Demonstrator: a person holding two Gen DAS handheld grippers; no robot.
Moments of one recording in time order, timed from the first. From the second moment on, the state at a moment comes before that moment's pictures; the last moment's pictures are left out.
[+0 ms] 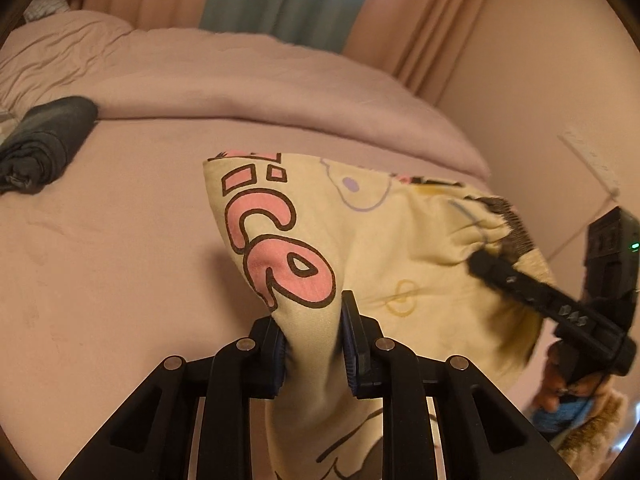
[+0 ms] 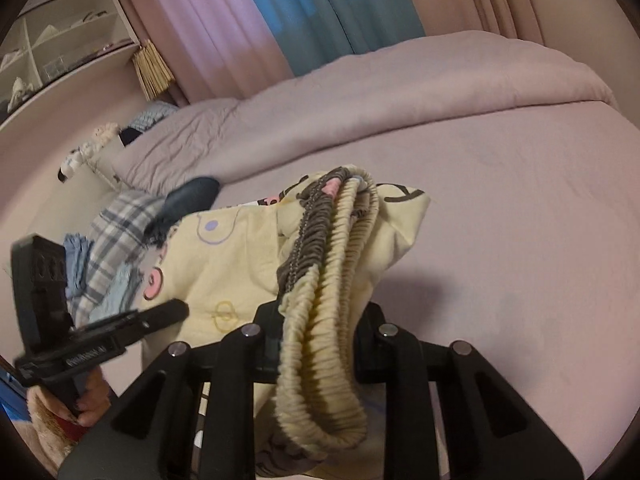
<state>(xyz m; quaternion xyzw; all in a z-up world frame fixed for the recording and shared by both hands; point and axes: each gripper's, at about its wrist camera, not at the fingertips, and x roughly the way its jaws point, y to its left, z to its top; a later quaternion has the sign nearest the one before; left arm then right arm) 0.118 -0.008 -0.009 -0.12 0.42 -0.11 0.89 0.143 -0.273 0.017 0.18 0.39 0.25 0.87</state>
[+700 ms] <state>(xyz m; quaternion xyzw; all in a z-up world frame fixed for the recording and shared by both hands) 0.148 0.017 -0.104 -0.11 0.53 -0.02 0.84 0.173 -0.272 -0.088 0.08 0.49 0.14 0.86</state>
